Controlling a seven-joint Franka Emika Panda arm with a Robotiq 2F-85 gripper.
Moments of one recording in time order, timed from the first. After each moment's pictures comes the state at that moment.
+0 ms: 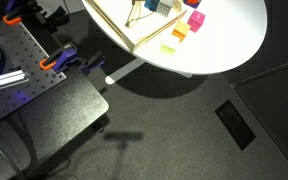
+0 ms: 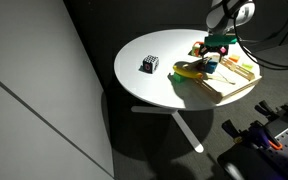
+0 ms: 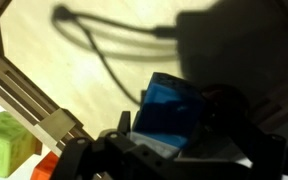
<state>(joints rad) 0.02 0.60 -0.12 -1.91 0.02 2.41 0.68</state>
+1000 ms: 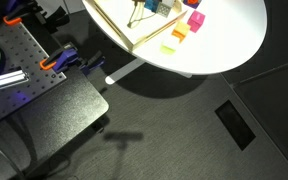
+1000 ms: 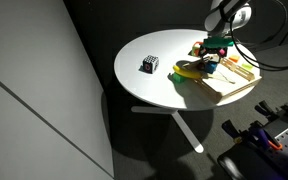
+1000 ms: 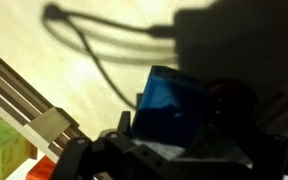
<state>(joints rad) 0.02 0.65 -0.14 -1.86 0.04 2.41 0.69</state>
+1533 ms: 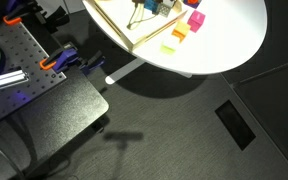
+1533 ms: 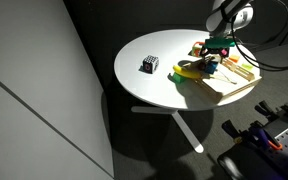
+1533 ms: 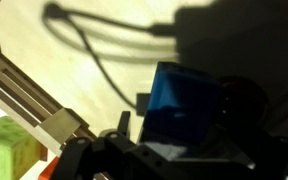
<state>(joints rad) 0.02 0.65 -0.15 -1.87 0.05 2.41 0.70</state>
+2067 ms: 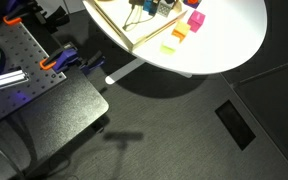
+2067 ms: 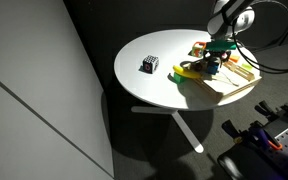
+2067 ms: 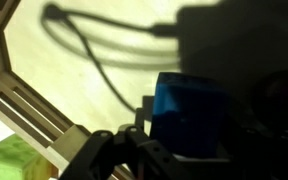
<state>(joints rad) 0.02 0.65 -0.16 -1.91 0.05 2.41 0.73</state>
